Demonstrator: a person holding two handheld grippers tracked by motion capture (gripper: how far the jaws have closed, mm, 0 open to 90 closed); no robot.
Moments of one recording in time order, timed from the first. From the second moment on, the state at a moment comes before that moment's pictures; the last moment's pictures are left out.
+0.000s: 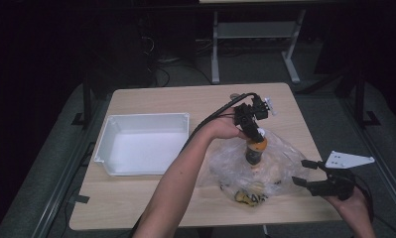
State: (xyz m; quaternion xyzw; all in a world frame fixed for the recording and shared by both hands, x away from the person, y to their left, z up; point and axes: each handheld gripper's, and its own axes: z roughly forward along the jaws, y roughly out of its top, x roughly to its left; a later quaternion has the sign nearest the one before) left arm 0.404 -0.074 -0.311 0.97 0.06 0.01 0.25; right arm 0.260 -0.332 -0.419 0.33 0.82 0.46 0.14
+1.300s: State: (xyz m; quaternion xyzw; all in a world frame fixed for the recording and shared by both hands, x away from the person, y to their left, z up) left arm 0.378 -0.064 -0.243 0.96 0.09 0.07 0.27; right arm 0.259 -0.337 -0.418 0.34 0.81 0.45 0.15
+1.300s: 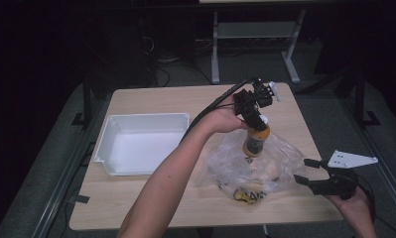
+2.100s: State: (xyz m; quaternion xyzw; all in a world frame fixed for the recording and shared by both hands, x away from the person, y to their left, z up) left arm 0.358 -0.020 -0.202 0.95 0.11 0.10 0.28; right arm 0.260 -0.333 -0.414 0.33 0.82 0.44 0.17
